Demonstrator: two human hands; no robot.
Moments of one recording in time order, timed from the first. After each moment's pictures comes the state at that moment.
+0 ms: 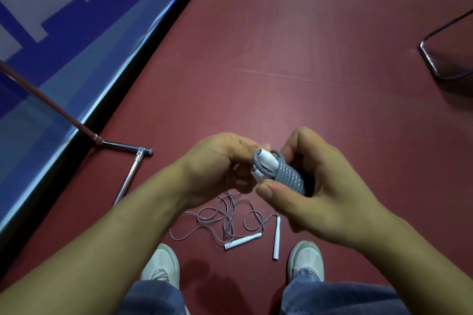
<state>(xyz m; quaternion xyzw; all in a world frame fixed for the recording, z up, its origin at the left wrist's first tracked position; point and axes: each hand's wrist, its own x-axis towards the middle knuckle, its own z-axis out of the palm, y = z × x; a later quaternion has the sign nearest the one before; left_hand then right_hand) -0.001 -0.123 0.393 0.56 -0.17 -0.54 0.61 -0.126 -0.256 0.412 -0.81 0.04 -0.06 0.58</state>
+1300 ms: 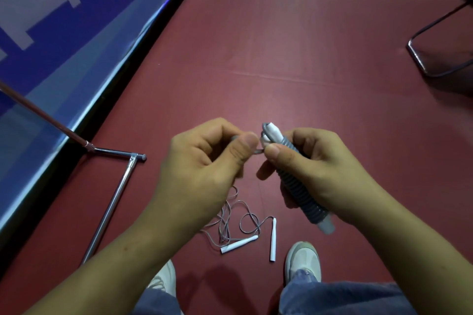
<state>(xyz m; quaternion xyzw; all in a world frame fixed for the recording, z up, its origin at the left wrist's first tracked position) -0.032 -0.110 0.405 0.71 -0.27 -0.11 0.64 -0.111 -0.279 0.415 -0.73 0.15 0.00 0.67</state>
